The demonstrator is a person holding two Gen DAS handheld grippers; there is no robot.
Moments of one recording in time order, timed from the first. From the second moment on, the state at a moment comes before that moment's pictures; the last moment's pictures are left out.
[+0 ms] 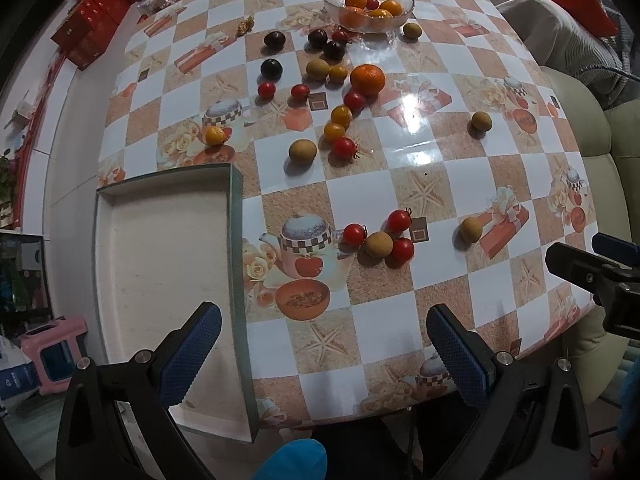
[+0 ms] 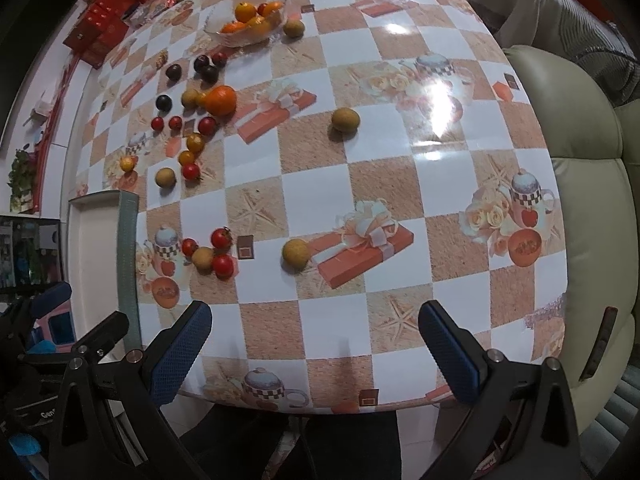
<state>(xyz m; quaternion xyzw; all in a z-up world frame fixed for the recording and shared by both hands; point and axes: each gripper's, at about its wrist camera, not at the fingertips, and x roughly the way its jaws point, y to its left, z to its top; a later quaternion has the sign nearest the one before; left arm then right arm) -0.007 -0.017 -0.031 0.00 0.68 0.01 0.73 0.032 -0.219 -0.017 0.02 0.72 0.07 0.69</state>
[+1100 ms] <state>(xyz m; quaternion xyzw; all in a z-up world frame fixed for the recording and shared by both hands) 0.093 -0.002 -0.108 0.05 0.61 0.05 0.79 0.107 -0.228 -0.099 -0.01 0.71 0.06 0.70</state>
